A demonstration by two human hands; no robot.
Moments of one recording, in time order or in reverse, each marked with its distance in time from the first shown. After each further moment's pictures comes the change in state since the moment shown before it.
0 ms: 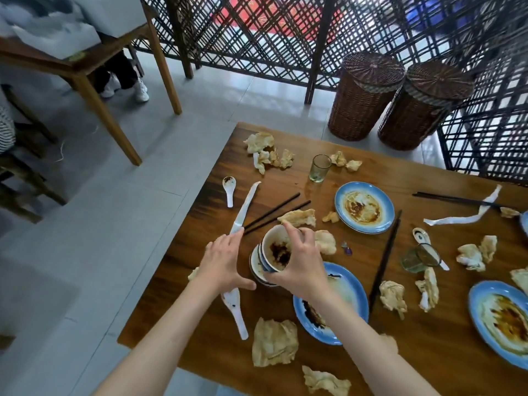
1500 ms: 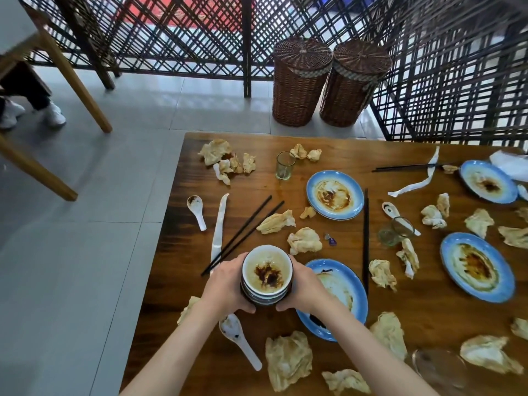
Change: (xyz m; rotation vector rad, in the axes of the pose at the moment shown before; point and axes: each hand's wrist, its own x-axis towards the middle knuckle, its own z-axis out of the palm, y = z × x) left_hand 0.041 -0.003 0.002 -0.207 -0.241 0.290; right_hand 0.000 0.022 0.020 0.164 -0.251 0.346
